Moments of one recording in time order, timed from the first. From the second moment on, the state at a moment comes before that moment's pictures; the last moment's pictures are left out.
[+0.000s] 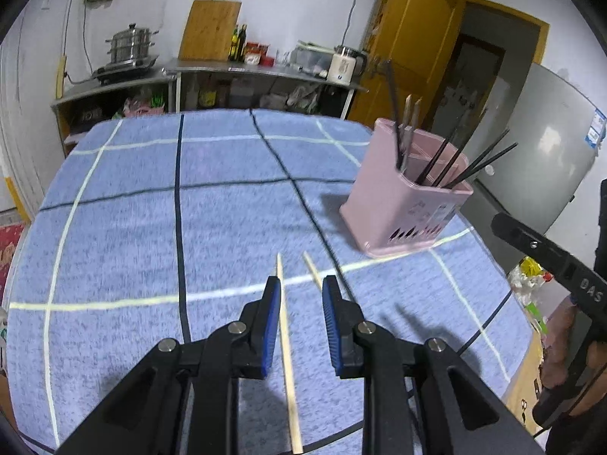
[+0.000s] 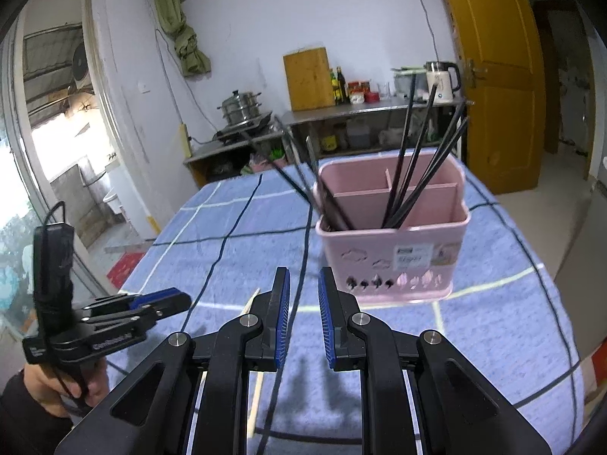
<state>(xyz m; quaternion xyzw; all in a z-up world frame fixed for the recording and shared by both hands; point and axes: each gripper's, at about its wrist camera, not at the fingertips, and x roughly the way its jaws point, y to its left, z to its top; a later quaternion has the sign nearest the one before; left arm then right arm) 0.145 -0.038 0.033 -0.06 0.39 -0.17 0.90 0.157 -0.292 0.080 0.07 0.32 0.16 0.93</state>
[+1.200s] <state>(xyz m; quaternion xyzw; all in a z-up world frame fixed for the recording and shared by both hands) 0.203 -0.020 -0.037 -0.05 0.47 -0.13 0.87 0.234 -0.205 -0.015 0.02 0.44 0.21 0.87</state>
